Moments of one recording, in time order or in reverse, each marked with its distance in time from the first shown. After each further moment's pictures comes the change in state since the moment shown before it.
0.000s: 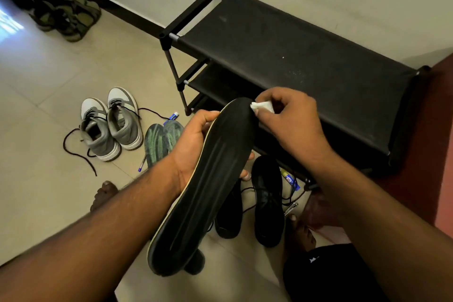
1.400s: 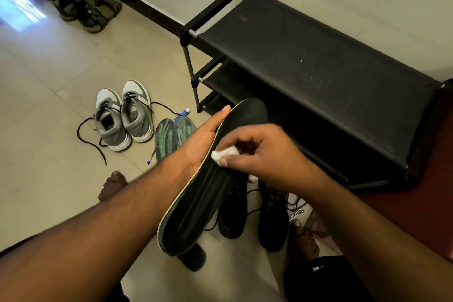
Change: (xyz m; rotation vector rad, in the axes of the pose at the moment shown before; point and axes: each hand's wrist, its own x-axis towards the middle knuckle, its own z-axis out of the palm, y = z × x) left_hand 0.010 0.004 -0.012 0.057 0.048 0.002; right_hand -0.033 -0.027 0.024 0.198 -0.588 -0.146
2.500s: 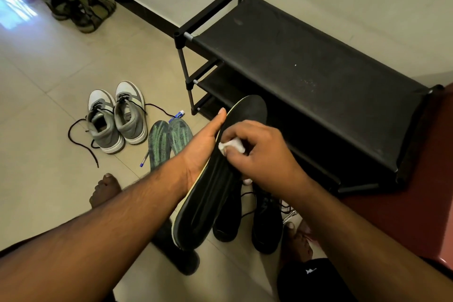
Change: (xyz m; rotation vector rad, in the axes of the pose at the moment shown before) left_hand 0.006 -0.008 0.000 -0.049 -0.086 -0.136; right_hand 0.006 0.020 0.007 -0.273 0.278 -0.189
